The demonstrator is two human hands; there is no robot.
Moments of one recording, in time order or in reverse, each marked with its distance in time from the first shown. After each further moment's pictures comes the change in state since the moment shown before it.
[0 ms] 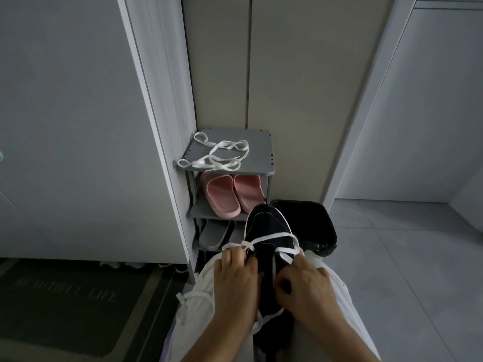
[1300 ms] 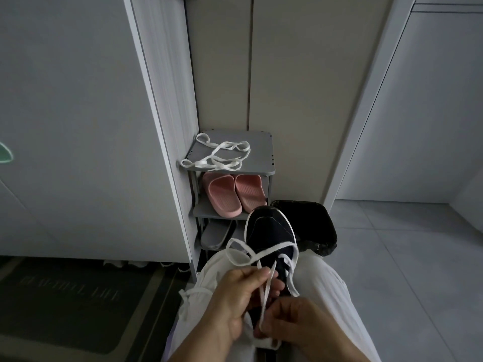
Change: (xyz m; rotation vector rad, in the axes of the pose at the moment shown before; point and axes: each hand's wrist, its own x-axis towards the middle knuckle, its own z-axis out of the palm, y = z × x) left_hand -0.004 0.008 -0.066 -1.453 -0.649 -0.813; right_hand -0.039 0.001 -0.004 1.299 -0.585 0.148
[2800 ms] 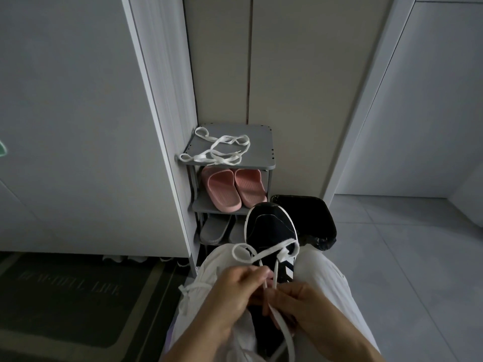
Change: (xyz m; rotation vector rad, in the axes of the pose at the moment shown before) left_hand -0.003 -0.002 -0.008 0.270 0.014 0.170; right_hand 0.012 -0.004 0.004 0.170 0.084 0.052
